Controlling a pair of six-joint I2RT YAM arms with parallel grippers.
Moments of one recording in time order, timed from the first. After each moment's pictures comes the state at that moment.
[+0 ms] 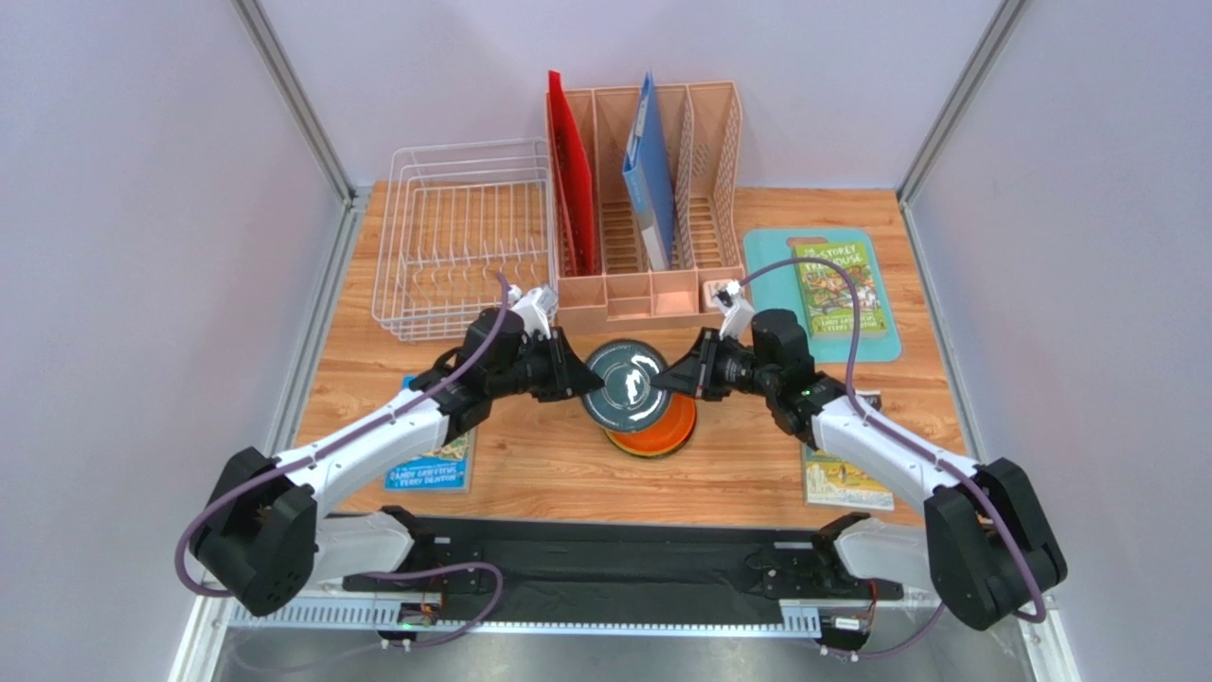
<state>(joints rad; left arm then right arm) -0.62 1.20 0.67 0.02 0.31 -0.74 0.47 1.22 0.59 0.15 -0.55 0.68</state>
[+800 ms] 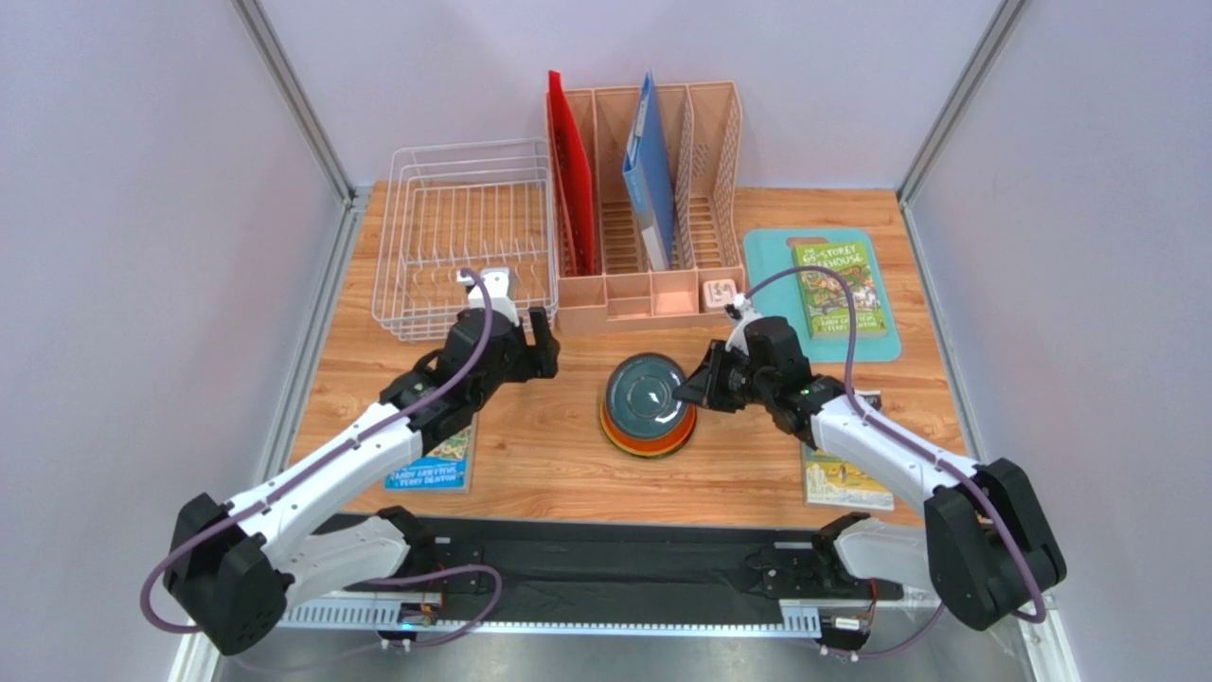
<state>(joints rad) -0.66 1.06 0.75 -0.21 -0.28 -0.50 0.47 1.21 0.60 -0.07 -0.32 0.64</state>
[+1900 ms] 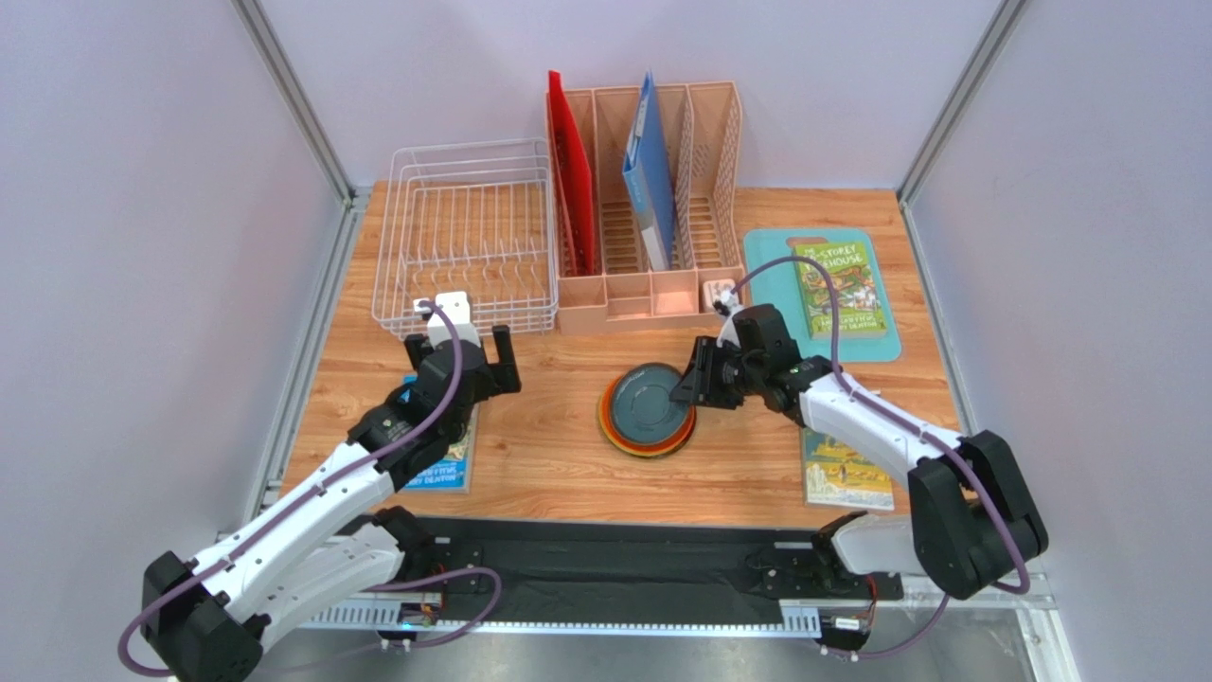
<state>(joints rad) -0.66 0.82 0.63 -0.32 -0.59 -0.44 0.47 1.31 0.70 -0.21 -0.34 0.58</state>
